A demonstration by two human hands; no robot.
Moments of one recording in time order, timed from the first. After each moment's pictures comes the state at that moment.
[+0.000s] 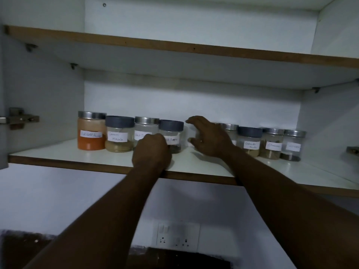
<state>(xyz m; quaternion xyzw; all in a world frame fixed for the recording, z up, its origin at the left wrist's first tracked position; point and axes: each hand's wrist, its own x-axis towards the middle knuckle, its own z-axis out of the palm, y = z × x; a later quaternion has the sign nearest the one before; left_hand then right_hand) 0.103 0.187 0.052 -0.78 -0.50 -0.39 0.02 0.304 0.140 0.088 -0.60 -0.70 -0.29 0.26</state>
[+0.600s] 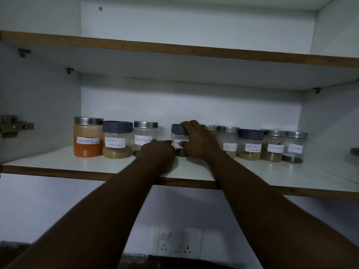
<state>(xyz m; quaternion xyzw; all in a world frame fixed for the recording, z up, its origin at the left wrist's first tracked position) 0.113 0.210 0.067 -0.89 -0.39 -0.16 0.17 0.283 0.180 0.082 -0.65 -0.66 -0.25 0.30</state>
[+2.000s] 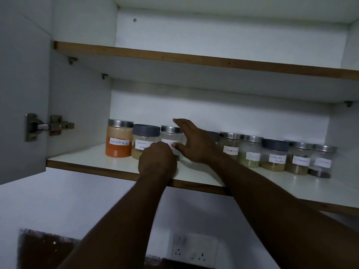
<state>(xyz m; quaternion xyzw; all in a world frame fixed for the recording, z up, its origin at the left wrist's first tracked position) 0.053 0.213 0.055 -0.77 -0.53 -0.34 0.00 0.211 0.208 0.091 -0.55 -0.74 -0.25 0.29</state>
